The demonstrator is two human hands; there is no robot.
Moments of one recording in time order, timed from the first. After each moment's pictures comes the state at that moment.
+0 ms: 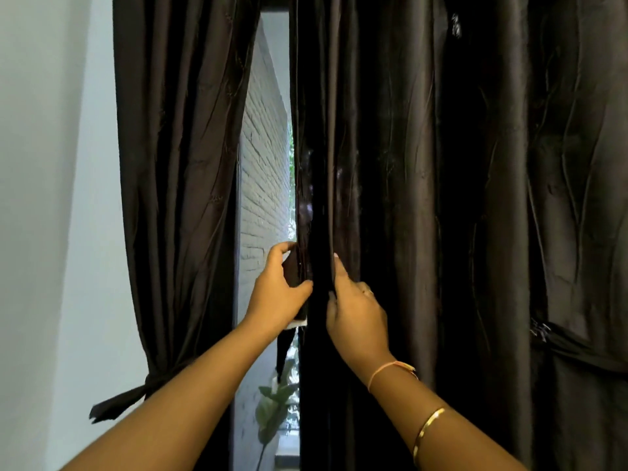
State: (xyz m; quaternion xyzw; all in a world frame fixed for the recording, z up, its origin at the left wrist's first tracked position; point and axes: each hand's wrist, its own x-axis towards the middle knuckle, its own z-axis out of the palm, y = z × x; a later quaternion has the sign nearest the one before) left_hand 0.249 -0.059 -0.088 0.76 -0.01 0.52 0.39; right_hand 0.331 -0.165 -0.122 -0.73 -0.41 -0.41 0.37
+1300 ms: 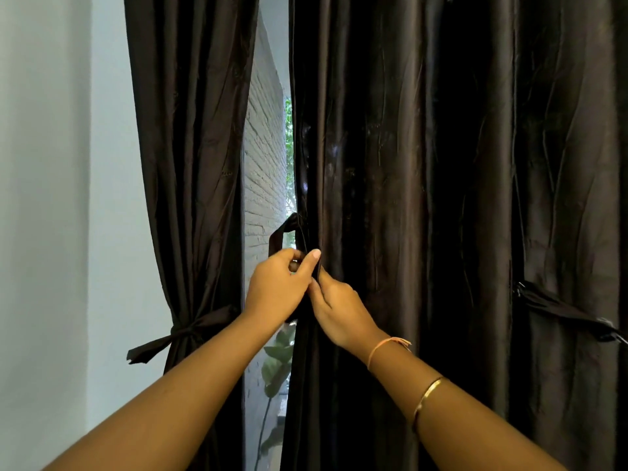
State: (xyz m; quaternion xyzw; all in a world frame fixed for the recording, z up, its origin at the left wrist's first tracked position) left_hand 0.198 -0.099 -0.112 0.80 0.08 0.51 0.30; right_hand 0.285 -0.184 -0.143 -0.69 -0.54 -0.22 0.43
